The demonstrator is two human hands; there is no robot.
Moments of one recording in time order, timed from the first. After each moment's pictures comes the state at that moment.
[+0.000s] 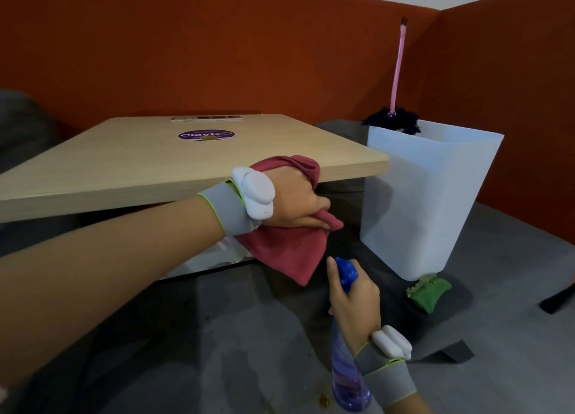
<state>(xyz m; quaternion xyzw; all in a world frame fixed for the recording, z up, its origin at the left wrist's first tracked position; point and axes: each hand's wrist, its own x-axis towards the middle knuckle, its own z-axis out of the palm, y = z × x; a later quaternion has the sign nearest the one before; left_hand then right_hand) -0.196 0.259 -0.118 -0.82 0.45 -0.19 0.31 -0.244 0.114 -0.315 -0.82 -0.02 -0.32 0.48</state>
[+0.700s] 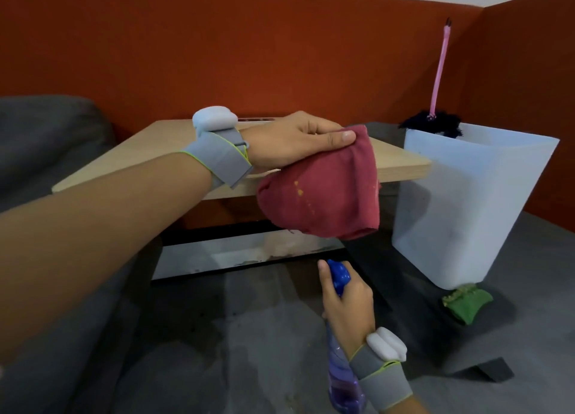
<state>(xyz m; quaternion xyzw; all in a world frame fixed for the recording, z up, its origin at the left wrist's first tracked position) -0.231 0.308 -0.060 -0.83 0.33 0.02 -0.45 -0.258 0.173 -0.303 -0.81 -0.08 -0.28 0.52</state>
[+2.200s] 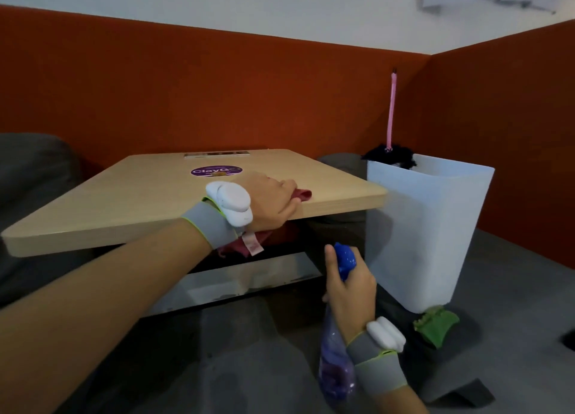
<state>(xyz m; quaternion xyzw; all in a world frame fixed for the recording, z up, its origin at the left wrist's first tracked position) -0.194 0.294 -0.093 -0.89 0.26 -0.31 0.21 -0.228 0.131 -0.254 -0.74 -0.07 -0.40 0.53</state>
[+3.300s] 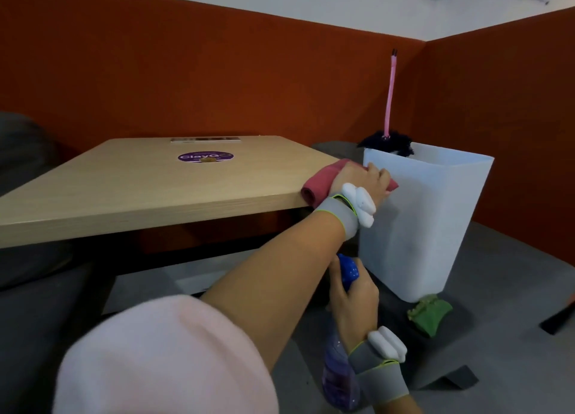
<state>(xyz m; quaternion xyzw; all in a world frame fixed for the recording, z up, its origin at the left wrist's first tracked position) -0.136 0.142 -0.121 -0.89 0.25 -0.30 0.24 -0.226 0.126 -0.287 -0.79 -0.01 -0.36 0.51</state>
